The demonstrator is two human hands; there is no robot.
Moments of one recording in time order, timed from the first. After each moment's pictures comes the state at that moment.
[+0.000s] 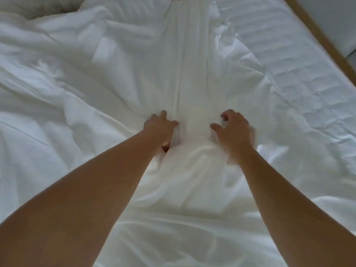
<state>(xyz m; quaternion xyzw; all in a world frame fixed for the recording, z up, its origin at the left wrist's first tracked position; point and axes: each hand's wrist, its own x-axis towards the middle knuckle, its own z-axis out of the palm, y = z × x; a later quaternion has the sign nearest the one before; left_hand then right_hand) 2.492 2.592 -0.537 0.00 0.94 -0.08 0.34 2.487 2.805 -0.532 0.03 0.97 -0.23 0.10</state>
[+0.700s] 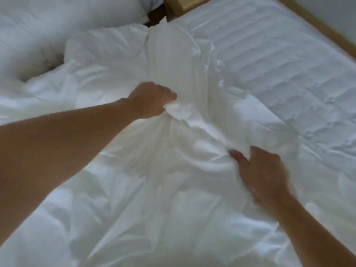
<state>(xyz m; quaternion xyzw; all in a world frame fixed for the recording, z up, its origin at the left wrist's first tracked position) 2.272 2.594 -0.482 0.31 0.93 -0.16 0.07 2.435 2.900 -0.559 0.09 0.97 -0.20 0.06</state>
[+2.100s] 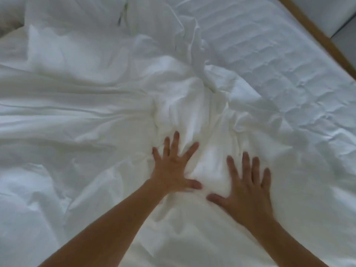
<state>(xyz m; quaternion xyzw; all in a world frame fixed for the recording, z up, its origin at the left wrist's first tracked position) 2.494 2.699 -0.604 0.09 0.94 0.09 0.31 2.550 2.933 -0.593 -0.02 0.97 -0.03 0.23</state>
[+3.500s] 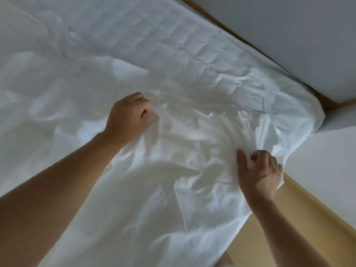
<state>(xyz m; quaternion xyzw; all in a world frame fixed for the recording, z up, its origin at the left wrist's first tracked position) 2.415 2.875 -0.550 0.34 0.92 0.20 0.00 2.673 3.131 -0.600 0.36 0.90 -0.11 -0.20</state>
